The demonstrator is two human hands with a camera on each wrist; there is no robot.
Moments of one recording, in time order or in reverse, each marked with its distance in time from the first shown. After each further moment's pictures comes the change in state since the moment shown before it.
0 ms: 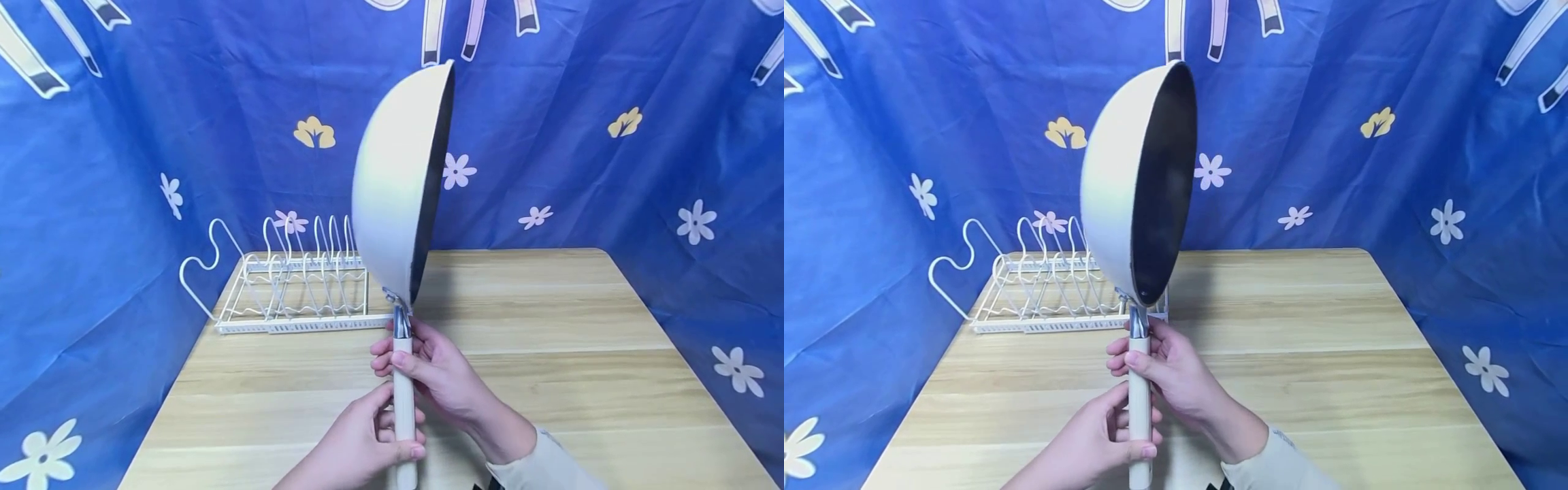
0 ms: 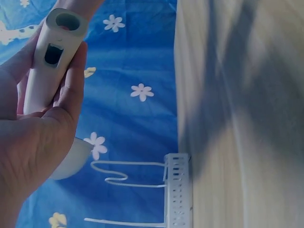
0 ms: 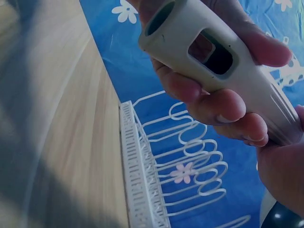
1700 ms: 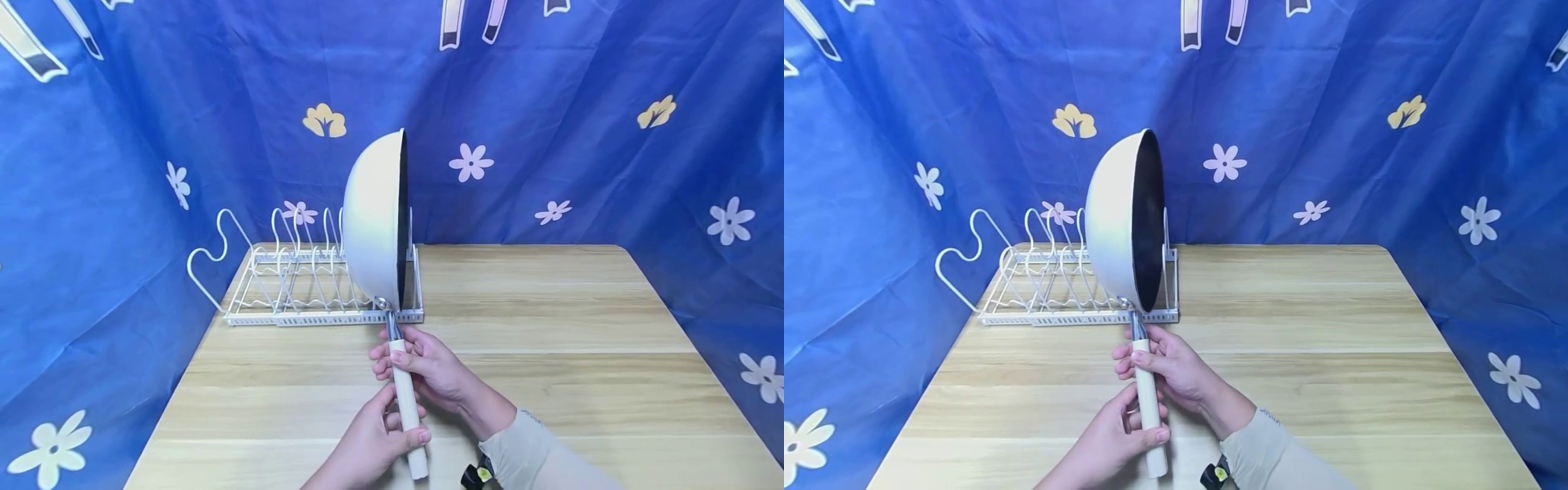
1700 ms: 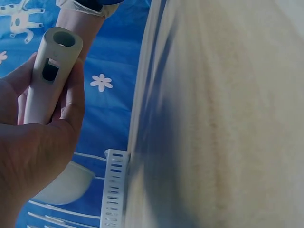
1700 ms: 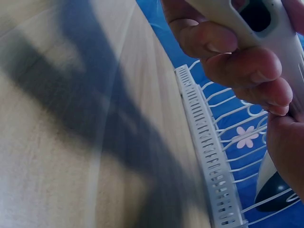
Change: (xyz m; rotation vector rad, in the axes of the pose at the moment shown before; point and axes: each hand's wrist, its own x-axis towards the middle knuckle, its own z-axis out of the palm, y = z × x) left_hand 0.014 -0.045 -0.001 -0.095 0.162 -0.055; right_hand 0.029 0.055 -0.038 0.104 -0.069 0.223
